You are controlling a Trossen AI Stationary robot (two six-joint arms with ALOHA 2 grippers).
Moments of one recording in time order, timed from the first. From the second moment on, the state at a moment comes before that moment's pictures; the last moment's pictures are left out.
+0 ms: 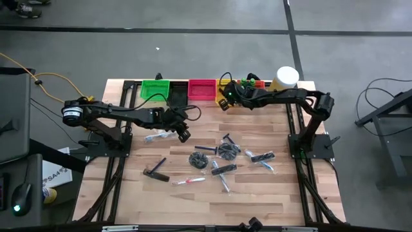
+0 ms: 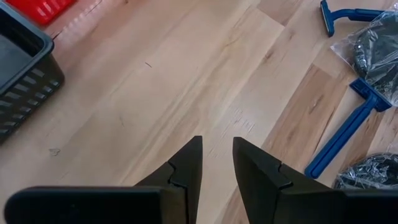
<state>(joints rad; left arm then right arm) 0.16 1.40 0.76 -0.23 -0.18 -0.44 -0.46 1.76 1.06 -0.17 0.43 0.31</state>
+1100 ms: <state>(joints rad) -0.08 1.30 0.76 -0.50 -0.38 -0.53 0.13 1.52 1.06 -0.53 0.23 0.15</state>
